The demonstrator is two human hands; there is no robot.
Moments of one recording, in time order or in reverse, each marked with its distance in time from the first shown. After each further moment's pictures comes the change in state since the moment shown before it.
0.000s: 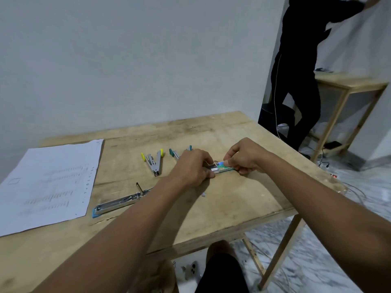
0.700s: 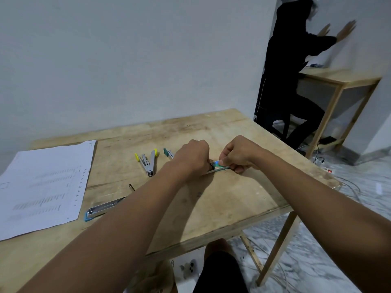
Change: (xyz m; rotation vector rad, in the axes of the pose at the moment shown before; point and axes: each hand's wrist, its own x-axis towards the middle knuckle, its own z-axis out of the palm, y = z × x) left_hand 0.033 0.012 0.003 0.281 -0.071 -0.043; right_hand 0.006 0.003 -0.004 -0.032 -0.023 -0.002
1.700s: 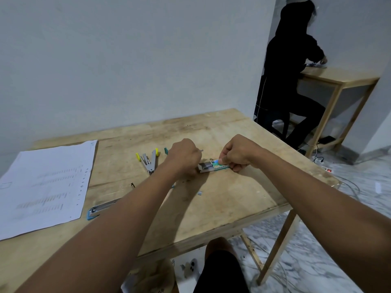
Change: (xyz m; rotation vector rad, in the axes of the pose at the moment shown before) left_hand -0.010 -0.014 -0.011 -0.227 -0.017 -0.208; right_hand 0.003 -0.002 0.002 -0.049 0.019 -0.013
